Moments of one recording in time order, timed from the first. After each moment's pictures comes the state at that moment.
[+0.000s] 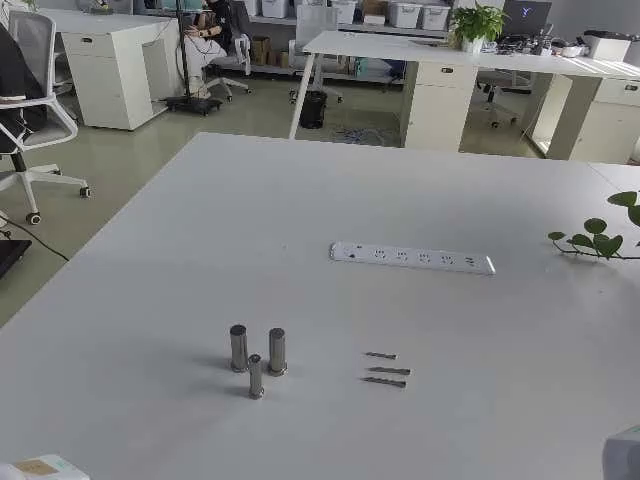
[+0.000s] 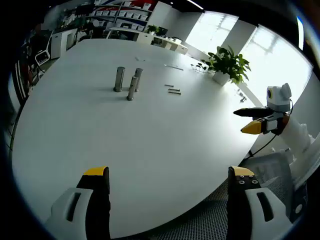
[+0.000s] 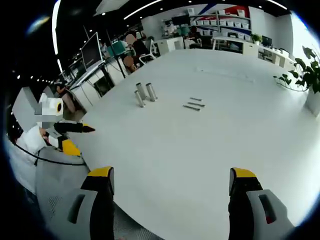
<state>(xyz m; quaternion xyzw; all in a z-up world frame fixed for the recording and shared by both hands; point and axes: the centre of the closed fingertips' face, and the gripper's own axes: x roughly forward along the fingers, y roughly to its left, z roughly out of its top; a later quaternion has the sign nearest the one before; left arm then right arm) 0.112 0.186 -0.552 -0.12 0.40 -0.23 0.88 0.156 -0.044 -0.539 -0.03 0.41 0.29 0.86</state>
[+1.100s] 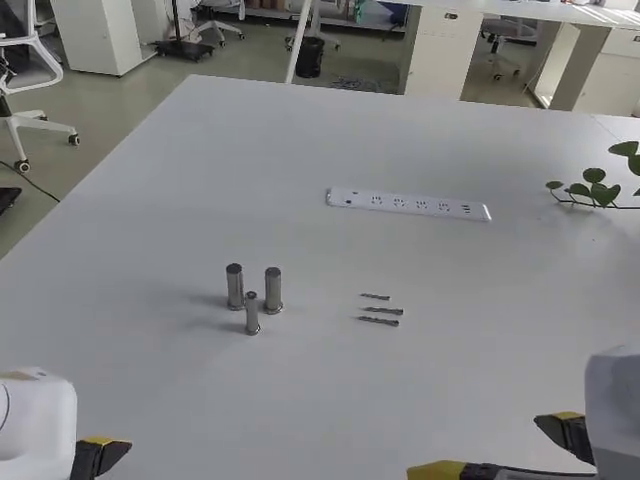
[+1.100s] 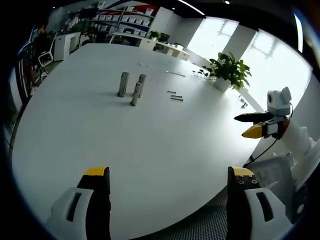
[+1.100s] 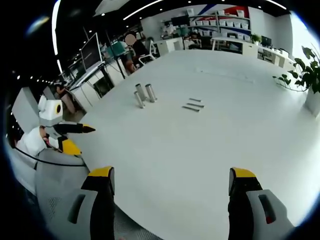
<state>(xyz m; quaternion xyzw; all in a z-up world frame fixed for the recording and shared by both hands) 0.113 0.178 -0.552 -0.13 0.38 -0.24 0.88 0.157 -0.045 -0.537 -0.03 0.41 0.29 0.86</state>
